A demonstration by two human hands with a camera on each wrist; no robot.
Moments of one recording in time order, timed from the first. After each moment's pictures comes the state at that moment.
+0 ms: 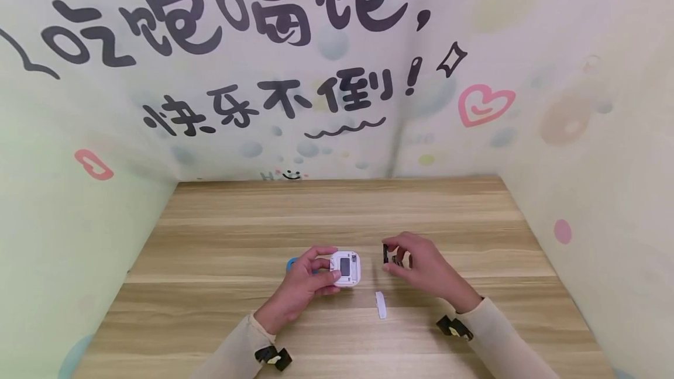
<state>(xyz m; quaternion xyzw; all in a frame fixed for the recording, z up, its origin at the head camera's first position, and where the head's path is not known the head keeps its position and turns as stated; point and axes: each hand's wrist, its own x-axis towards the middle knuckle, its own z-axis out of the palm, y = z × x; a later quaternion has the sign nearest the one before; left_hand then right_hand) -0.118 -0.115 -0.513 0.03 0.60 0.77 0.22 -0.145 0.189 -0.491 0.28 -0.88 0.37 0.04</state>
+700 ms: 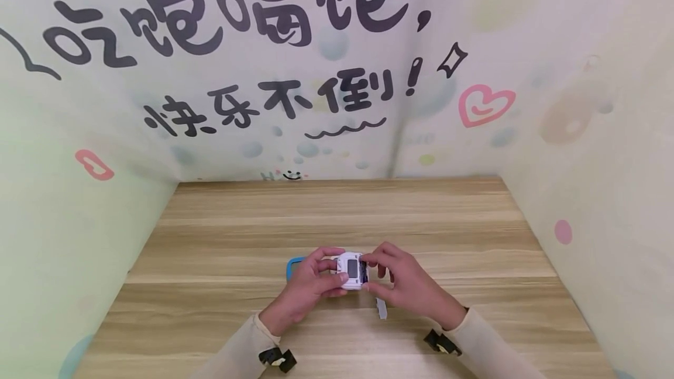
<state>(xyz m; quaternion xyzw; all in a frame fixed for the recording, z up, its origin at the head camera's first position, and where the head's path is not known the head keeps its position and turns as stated) -0.114 -0.105 -0.503 0.04 0.60 0.77 0.23 -0.118 0.151 -0.482 0.33 -0.86 0.38 0.04</state>
